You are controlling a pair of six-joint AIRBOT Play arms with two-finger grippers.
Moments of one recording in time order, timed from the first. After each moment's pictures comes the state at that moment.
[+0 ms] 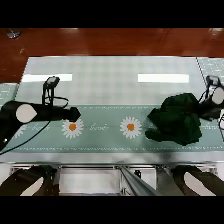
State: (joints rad) left arm -0.31 -0.87 0.64 1.30 -0.91 -1.63; right arm -0.12 -1.07 0.77 -1.72 1.14 1.93
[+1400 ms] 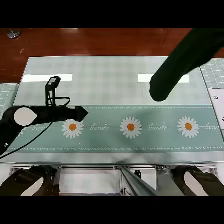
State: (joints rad) left arm -0.32 -0.86 0.63 1.08 -0.80 -1.51; right arm -0.15 -0.88 1.84 -0.95 1.28 1.43
